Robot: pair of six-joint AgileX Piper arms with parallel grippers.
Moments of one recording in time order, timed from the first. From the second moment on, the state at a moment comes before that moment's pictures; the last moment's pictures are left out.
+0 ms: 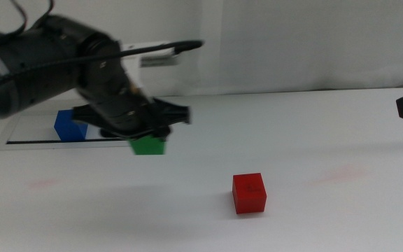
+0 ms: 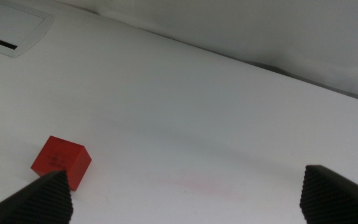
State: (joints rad) left arm -0.49 1.70 -1.34 0.13 0.90 -0.48; right arm 0.19 0.93 -1.01 0.25 0.85 -0.41
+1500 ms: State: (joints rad) left arm -0.95 2.02 -1.63 0.28 1.00 -1.02; right arm 0.19 0.93 -1.01 0.33 0.85 -0.41
